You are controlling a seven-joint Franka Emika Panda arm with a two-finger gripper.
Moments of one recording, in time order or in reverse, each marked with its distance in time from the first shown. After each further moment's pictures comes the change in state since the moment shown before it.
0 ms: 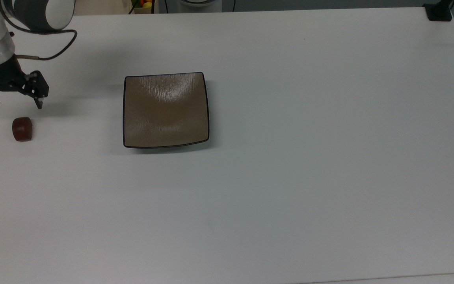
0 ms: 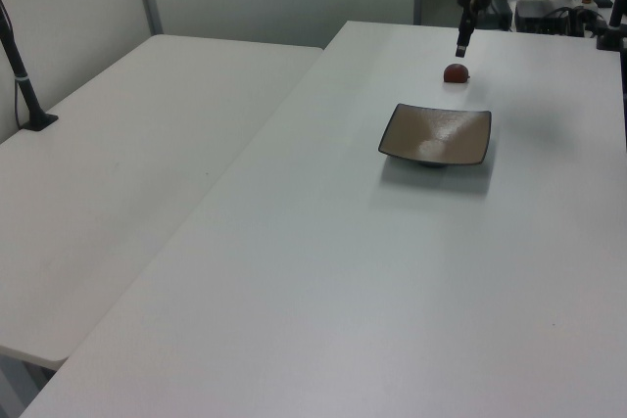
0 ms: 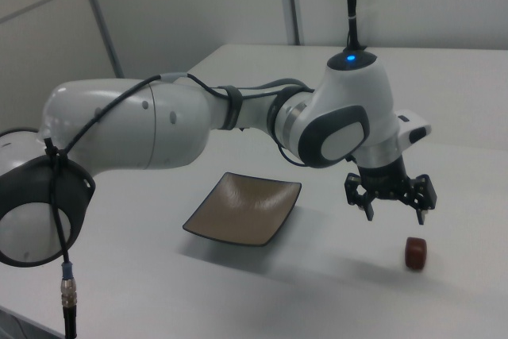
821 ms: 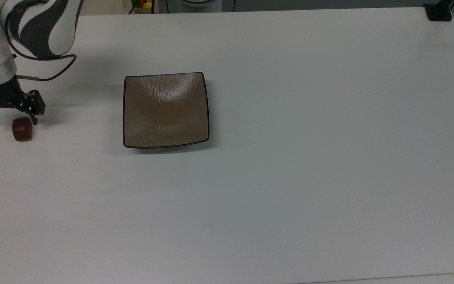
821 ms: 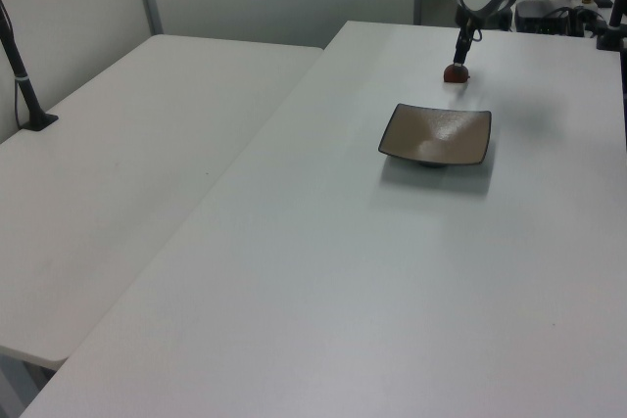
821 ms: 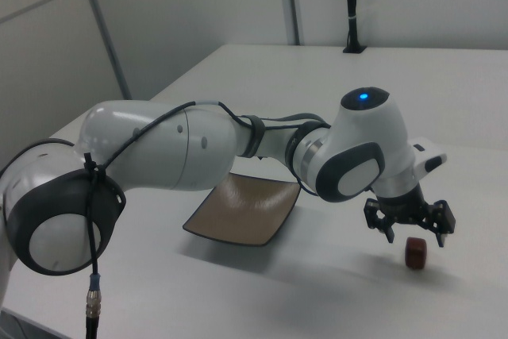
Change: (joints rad) arm -0.027 0.106 0.000 0.007 0.000 0.155 0.000
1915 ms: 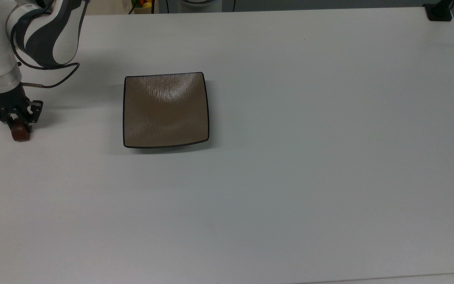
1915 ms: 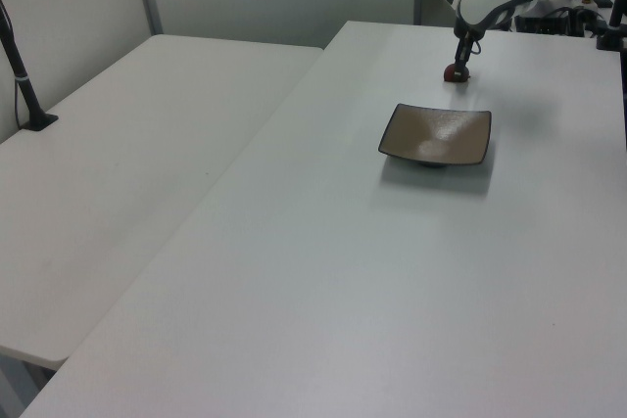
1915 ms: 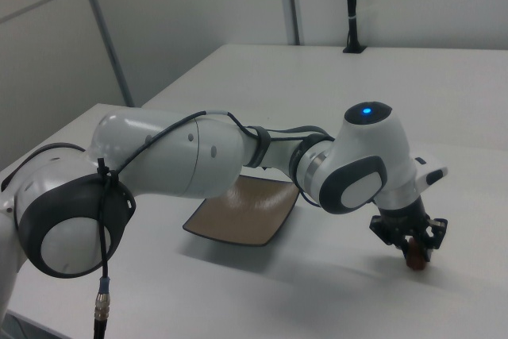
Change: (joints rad) arm -0.002 0.039 0.000 -0.001 0.000 0.027 0.000
